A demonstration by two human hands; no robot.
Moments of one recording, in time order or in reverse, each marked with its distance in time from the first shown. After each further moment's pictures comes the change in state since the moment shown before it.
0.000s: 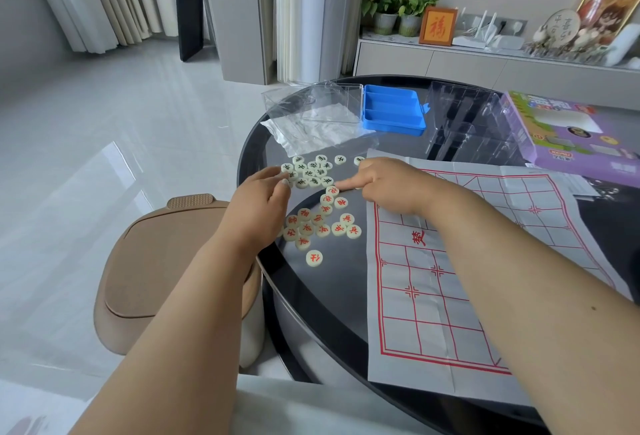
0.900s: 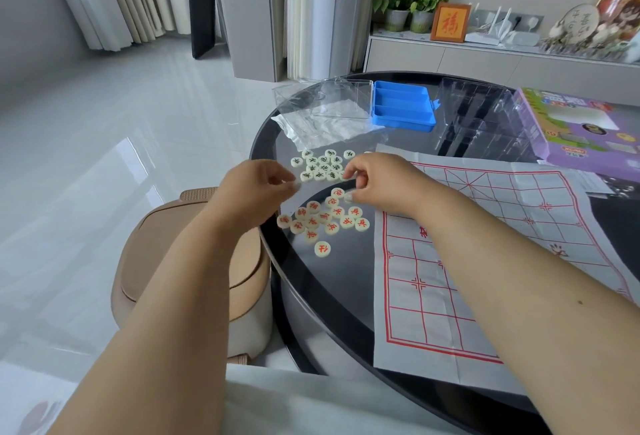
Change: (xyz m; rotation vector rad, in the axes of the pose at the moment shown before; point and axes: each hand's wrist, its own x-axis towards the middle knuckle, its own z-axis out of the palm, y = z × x) left_hand -0.009 0.012 -0.035 0.004 -0.076 -0.104; right_hand 0.005 -0.004 0.019 0.002 0.178 0.002
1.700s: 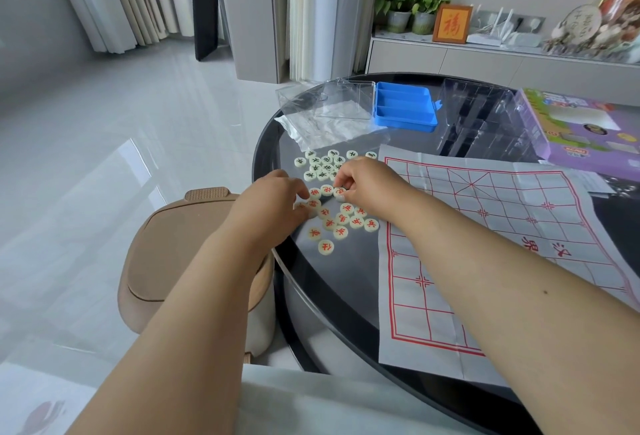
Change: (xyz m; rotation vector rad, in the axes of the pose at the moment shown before) left_hand -0.004 -0.005 0.020 0.404 -0.030 0.234; right_hand 0.013 -0.019 0.016 -0.060 -0.027 0.054
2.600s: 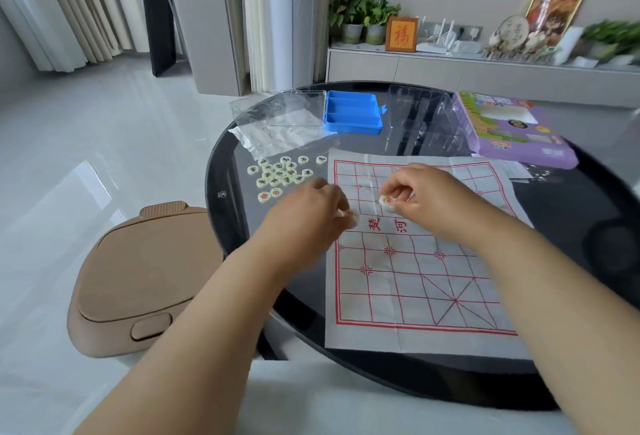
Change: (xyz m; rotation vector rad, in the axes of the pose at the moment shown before) left_hand -0.018 0.111 -0.001 -0.093 -0.040 0.246; right_hand -0.128 0.072 -0.057 0.122 0.180 0.071
